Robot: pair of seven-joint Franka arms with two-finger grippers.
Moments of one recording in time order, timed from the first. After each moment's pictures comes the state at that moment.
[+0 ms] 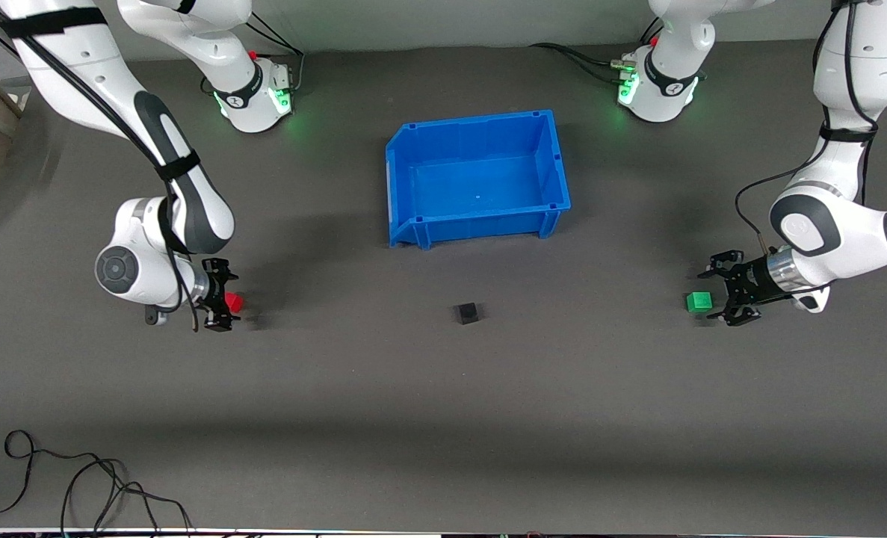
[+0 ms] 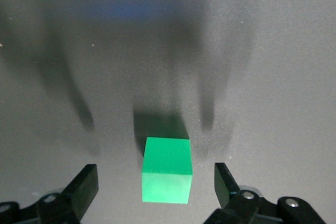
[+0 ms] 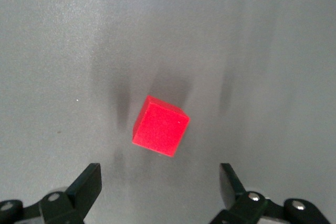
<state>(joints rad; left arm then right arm) 0.11 0.44 0.06 -2.15 -0.71 2.42 -0.90 0.09 0.40 -0.04 -2.09 0.06 2.33 1.48</state>
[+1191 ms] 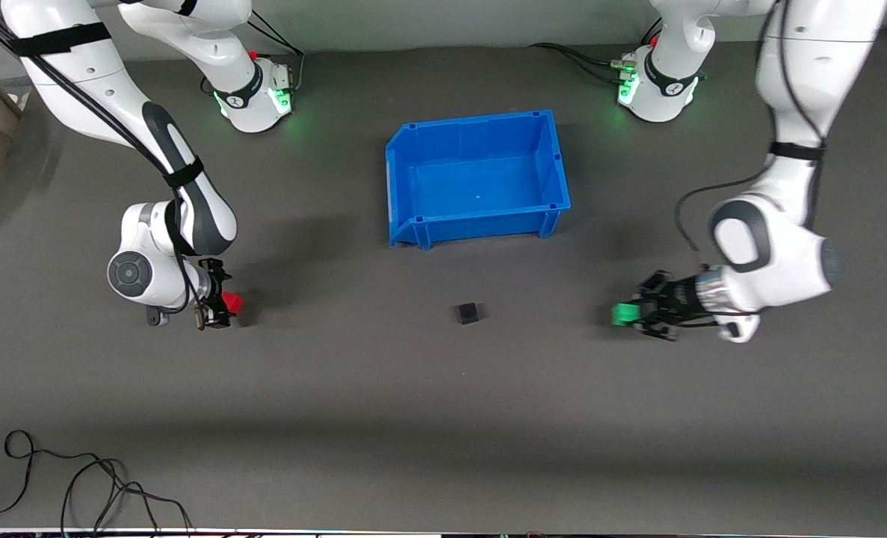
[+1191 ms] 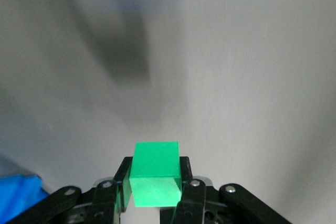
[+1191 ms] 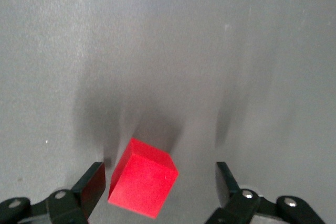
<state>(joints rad) -0.19 0.44 0.02 -1.98 -0.83 2.33 -0.99 0.09 0.46 -0.07 -2.11 -0.05 2.37 1.48</state>
